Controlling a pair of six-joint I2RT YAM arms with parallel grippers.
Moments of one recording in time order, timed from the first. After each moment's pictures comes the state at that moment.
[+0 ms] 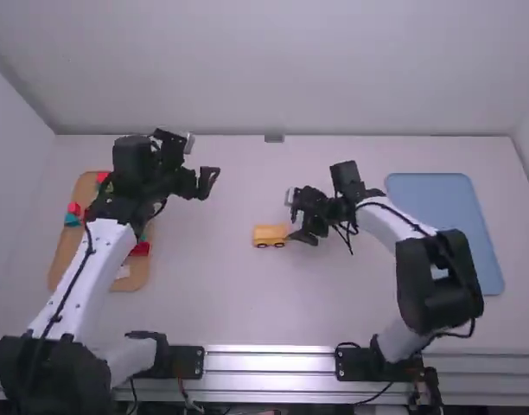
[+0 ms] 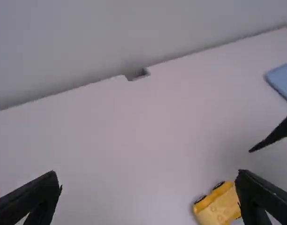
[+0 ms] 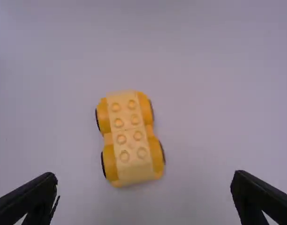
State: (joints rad) left arm -0.02 1.24 1.06 -0.39 0.37 0.07; right arm 0.25 1.71 1.01 -0.42 -0.72 -1.05
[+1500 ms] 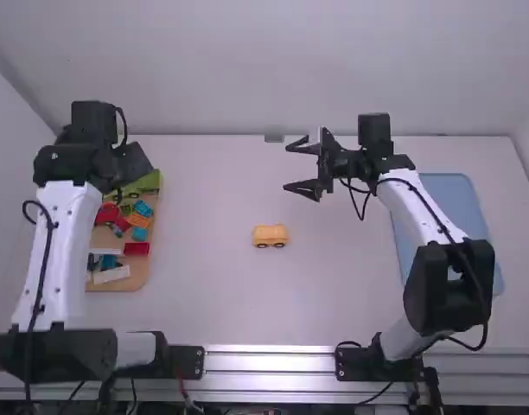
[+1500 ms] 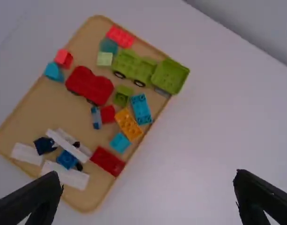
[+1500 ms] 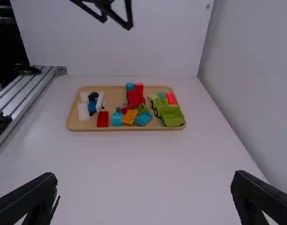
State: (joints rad) left arm 0.12 1.42 1.61 -1.18 -0.26 -0.47; right arm 0.15 1.72 1.33 -0.37 -1.31 -0.81
